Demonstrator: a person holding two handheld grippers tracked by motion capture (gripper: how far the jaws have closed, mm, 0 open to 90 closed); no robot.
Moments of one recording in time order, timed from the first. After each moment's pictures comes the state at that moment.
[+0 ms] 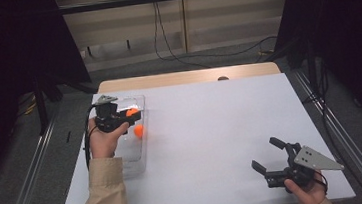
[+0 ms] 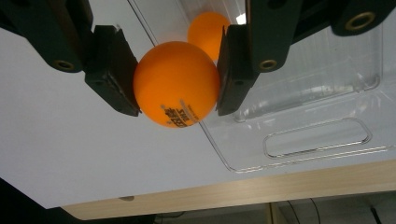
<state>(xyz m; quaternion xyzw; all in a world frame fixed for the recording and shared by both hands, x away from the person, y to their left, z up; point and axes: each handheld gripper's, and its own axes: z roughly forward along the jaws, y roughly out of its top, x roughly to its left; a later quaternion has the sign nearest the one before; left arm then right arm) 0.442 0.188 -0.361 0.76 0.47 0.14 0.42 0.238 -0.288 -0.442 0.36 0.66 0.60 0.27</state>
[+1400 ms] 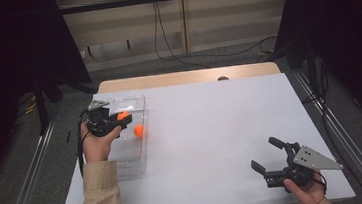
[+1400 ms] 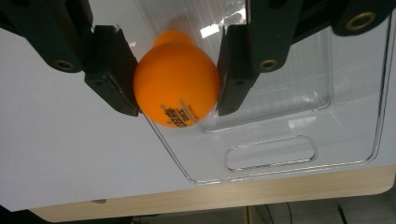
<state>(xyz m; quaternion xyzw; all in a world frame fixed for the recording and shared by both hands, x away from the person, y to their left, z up) 0.436 0.209 -0.369 0.75 0.49 0.17 0.41 0.239 -0.287 -0.442 0.36 0.66 0.60 0.27</state>
